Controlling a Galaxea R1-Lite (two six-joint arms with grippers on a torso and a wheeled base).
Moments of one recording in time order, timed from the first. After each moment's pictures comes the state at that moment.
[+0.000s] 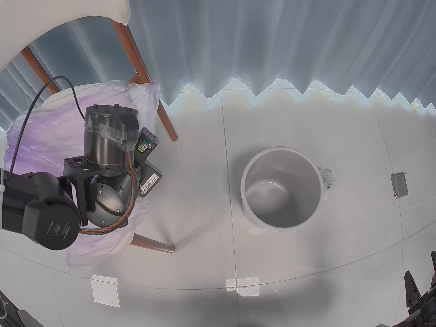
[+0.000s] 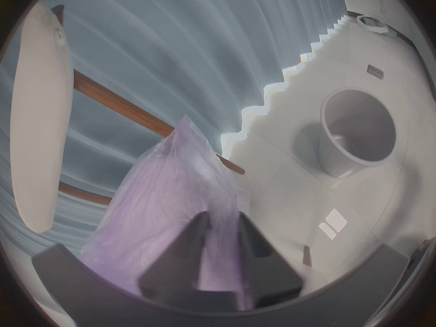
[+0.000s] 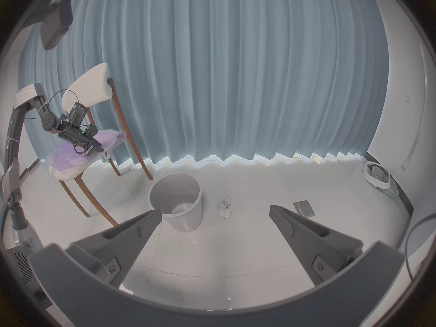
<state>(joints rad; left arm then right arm) -0.65 1.69 -0.94 -0.44 0.76 0.59 0.00 0.02 -0.02 0.00 0.06 -0.02</state>
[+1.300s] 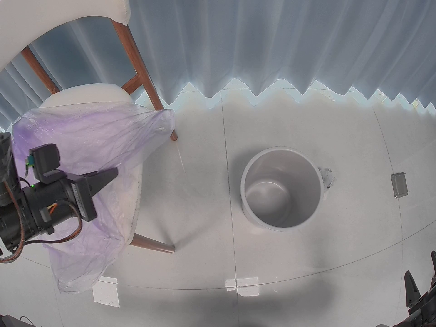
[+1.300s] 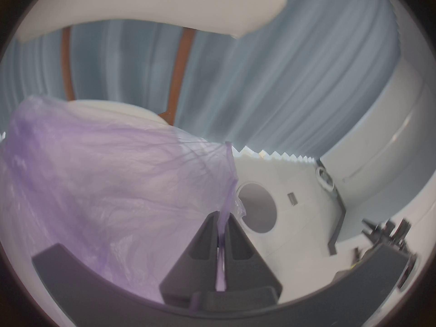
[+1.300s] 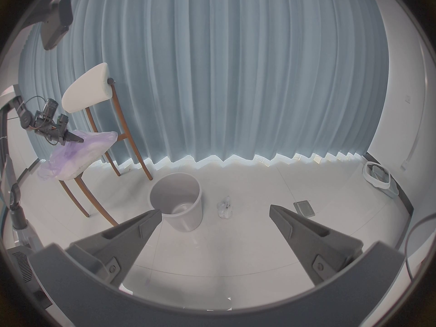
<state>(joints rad) -0.43 1.24 -0.59 -0.47 -0.08 -0.20 0.00 0.02 -0.02 0.00 0.06 -0.02</state>
